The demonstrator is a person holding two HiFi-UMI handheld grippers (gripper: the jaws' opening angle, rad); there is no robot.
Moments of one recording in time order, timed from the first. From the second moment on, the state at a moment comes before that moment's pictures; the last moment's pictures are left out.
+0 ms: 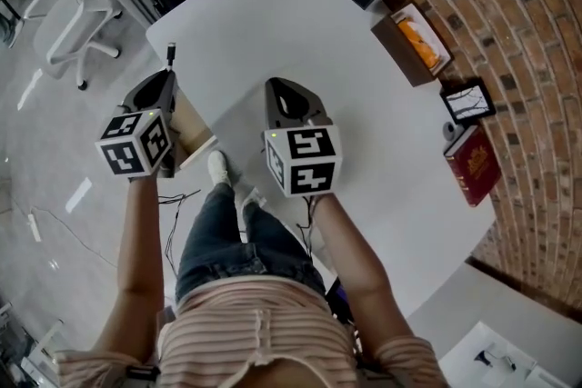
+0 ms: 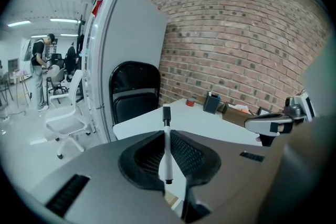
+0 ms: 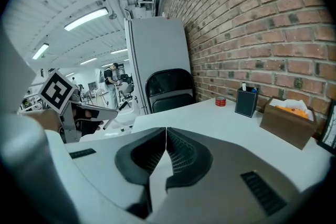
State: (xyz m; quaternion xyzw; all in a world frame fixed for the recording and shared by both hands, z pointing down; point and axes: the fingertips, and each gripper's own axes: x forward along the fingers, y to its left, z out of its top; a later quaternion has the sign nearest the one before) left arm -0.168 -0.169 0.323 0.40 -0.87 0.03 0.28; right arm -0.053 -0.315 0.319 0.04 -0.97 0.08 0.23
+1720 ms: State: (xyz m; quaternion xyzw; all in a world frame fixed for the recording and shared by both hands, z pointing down) left arm -0.220 -0.016 0.569 0.25 -0.84 -0.14 0.45; right arm -0.205 -0.063 0.463 -0.19 -0.90 -0.02 0.40
